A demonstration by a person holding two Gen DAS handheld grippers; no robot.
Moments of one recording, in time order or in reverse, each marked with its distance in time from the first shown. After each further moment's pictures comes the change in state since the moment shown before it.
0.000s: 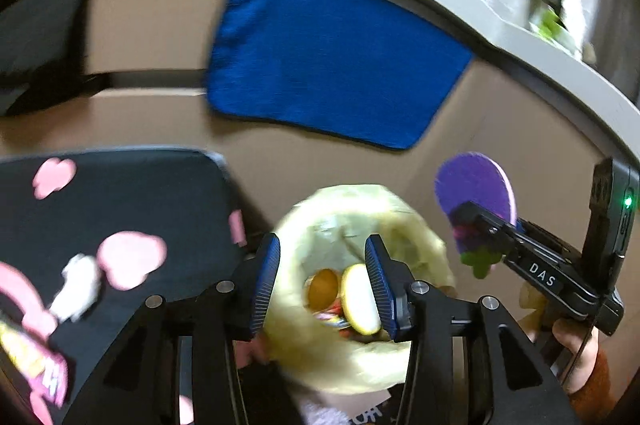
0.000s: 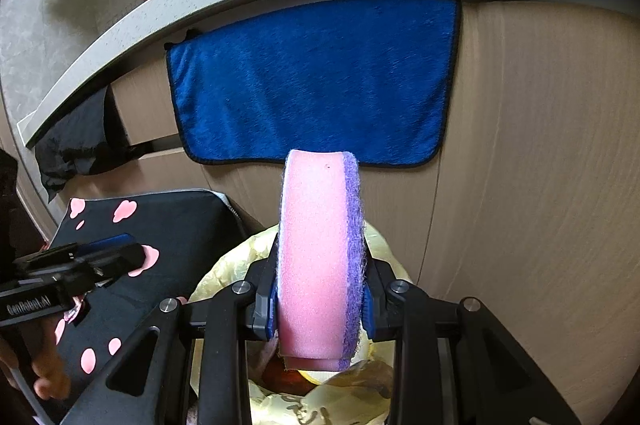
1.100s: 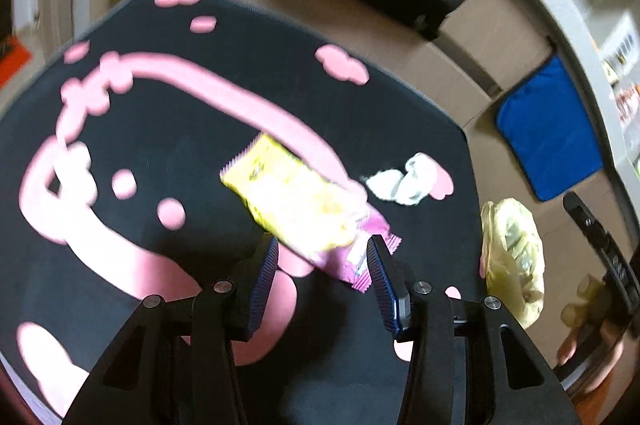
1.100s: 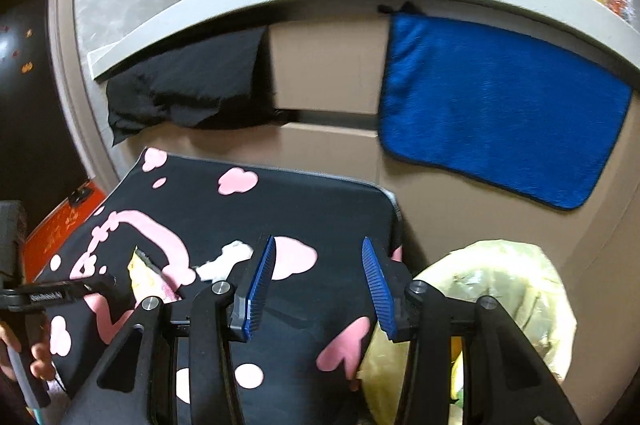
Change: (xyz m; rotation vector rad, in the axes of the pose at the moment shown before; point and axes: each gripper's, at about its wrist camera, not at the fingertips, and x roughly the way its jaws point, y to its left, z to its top) left arm -0.129 0.247 -0.111 -0.526 0.061 0.247; right arm 0.020 0.207 -0.006 -0.234 0.050 0.196
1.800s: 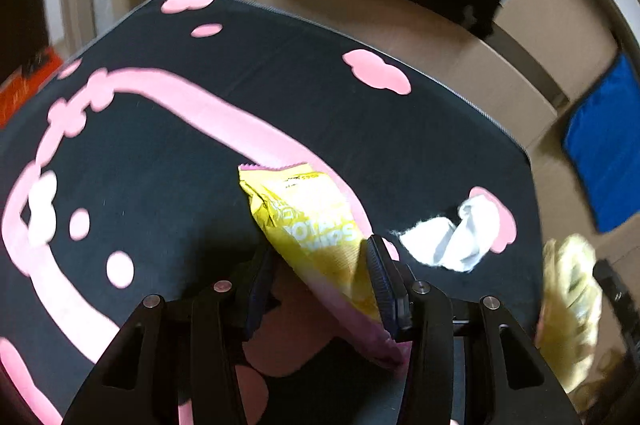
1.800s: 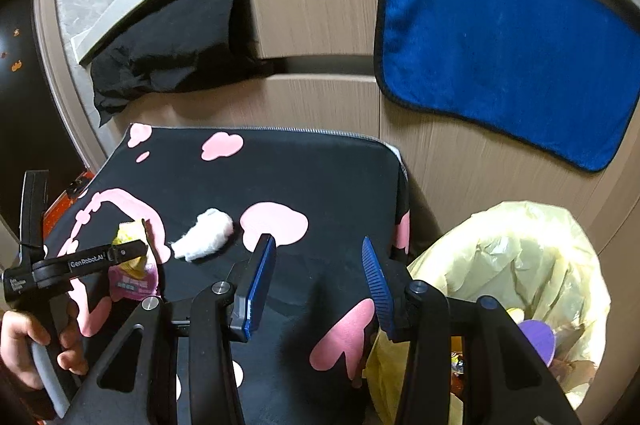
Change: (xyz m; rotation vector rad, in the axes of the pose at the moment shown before) left arm 0.067 -0.031 0.022 0.023 -0.084 0.208; right arm 0.051 -0.016 -0.026 0.048 0.102 0.002
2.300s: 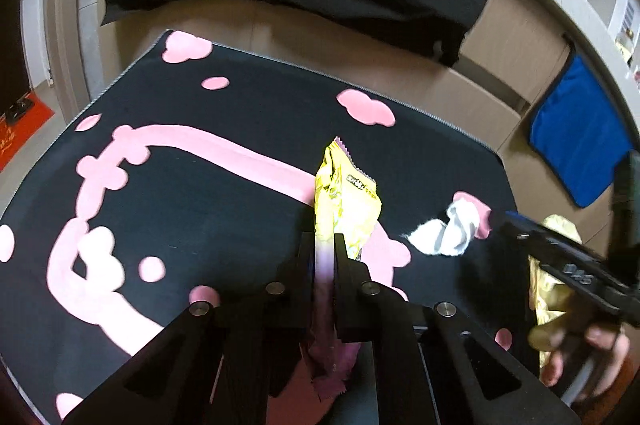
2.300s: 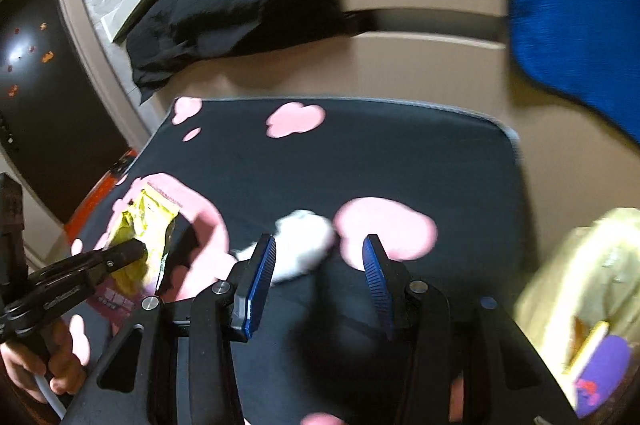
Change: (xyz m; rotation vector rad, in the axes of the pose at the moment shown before) left arm -0.057 0.042 0.007 0.095 -0.088 -0.077; right arm 0.066 0.067 0.014 -0.020 0.117 0.210
